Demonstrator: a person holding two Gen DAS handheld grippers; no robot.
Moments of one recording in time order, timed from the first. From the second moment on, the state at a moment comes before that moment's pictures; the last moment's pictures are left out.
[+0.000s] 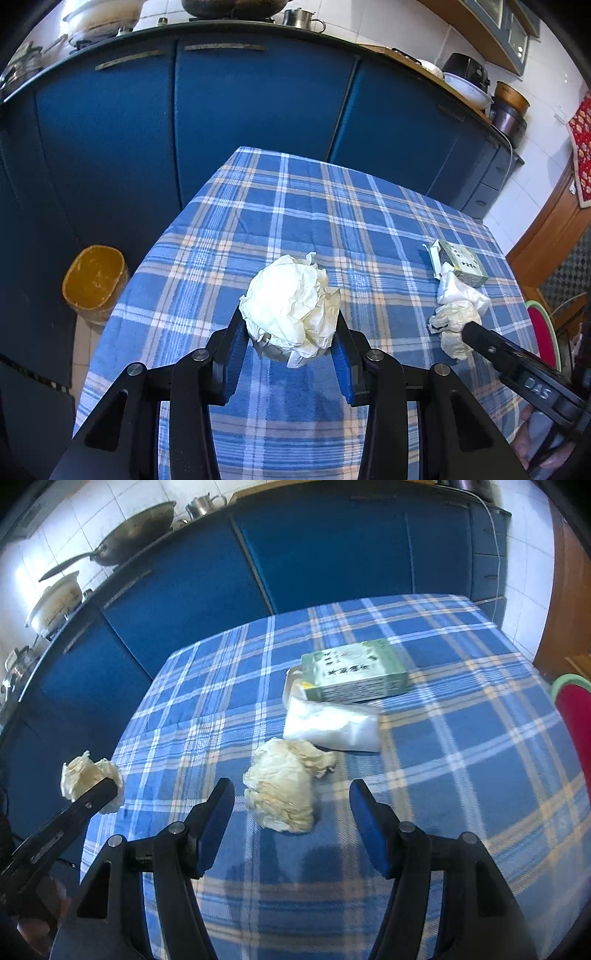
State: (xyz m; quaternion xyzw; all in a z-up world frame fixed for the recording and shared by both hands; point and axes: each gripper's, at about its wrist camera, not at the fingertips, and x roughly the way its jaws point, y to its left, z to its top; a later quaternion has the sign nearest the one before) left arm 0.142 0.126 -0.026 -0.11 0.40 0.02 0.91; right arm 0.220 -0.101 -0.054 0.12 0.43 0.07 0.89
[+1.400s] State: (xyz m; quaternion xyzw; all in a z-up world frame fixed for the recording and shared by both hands) left arm 0.133 0.004 -0.004 -0.06 0.41 -0.12 0.90; right arm 0.138 -0.199 -0.026 0.14 0.37 0.02 0.92
